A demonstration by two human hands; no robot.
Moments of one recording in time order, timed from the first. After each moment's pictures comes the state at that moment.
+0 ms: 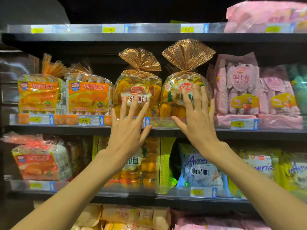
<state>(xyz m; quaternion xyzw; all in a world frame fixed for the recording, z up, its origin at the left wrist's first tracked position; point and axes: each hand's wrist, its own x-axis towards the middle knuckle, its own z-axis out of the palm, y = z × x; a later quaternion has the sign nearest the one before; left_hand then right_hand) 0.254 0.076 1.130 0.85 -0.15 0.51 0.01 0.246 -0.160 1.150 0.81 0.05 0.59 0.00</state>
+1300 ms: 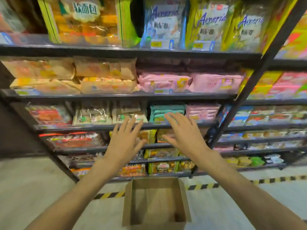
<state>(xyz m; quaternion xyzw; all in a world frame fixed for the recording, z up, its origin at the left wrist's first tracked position) -0.004 0.026 0.734 0.96 -0.26 0.06 0.09 -0.046 -0.215 0.752 0.98 0.08 0.19 -0.01</state>
